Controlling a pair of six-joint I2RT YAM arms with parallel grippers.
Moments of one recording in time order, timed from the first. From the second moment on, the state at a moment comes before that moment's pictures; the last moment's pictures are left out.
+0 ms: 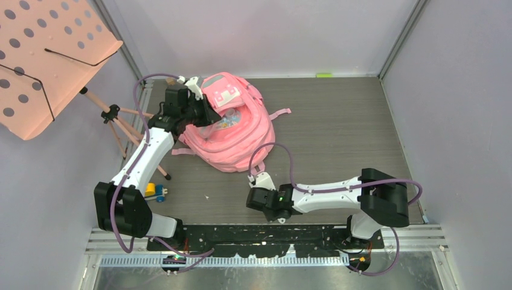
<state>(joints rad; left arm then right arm) -0.20 1.38 1.19 -0.39 0.34 -0.36 1.33 1.59 0.88 -0.55 0.31 0.78</state>
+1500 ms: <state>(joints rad) -0.20 1.38 1.19 -0.39 0.35 -0.37 1.02 1.57 1.39 -0.43 0.42 0.44</state>
